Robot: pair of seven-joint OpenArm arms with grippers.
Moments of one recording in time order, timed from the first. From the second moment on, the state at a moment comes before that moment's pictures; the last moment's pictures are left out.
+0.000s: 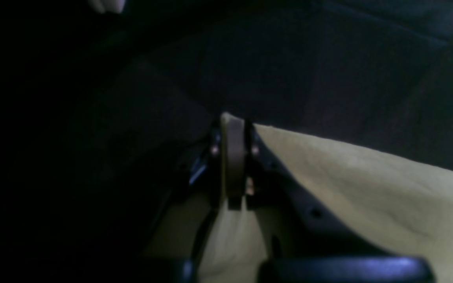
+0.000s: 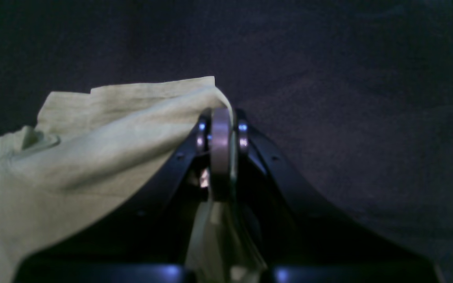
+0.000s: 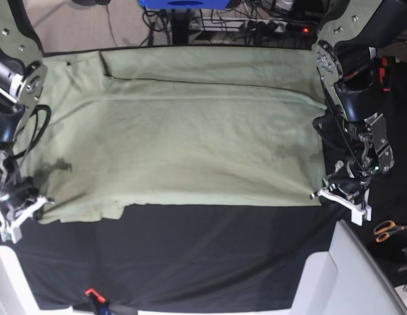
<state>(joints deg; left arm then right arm) -21.6 -13.4 -30.5 48.0 -8.8 -27.2 29.9 27.3 13.8 32.6 40.8 -13.5 33.6 -19.3</state>
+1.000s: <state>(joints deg) -3.9 -10.6 -29.8 75.5 -9.0 -27.6 44.3 13.8 13.3 26.1 58.9 -13.3 36.1 -35.0</state>
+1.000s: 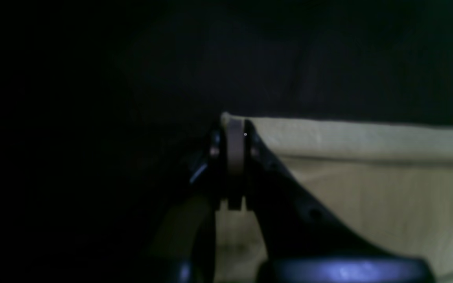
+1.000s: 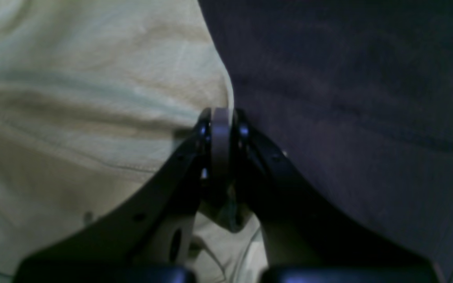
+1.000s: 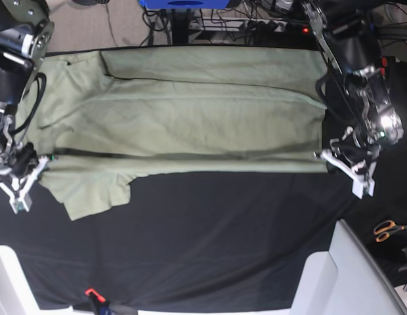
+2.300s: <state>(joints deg) 12.3 -10.9 -26.8 90.3 -9.2 -27.8 47.5 -2.4 11.6 27.6 82.4 -12.5 39.1 -47.7</state>
